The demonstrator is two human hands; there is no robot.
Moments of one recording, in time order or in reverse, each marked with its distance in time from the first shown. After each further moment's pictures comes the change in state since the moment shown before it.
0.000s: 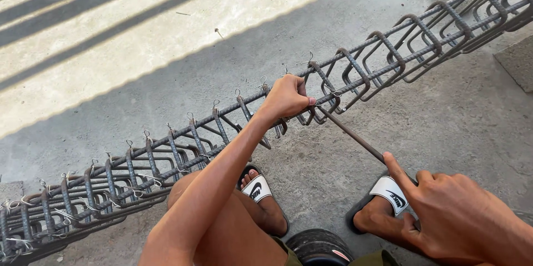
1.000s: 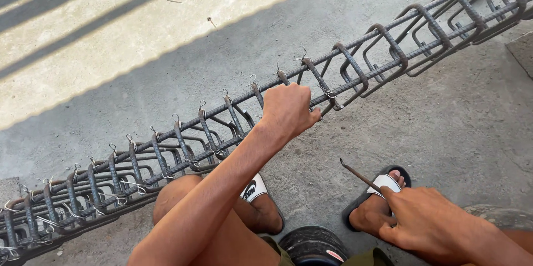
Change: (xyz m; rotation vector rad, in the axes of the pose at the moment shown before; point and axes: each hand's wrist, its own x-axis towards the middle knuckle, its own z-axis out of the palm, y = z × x) left_hand -0.021 0.036 0.021 0.902 0.019 0.158; right_hand 0.045 0.009 0.048 0.410 -0.191 -0.004
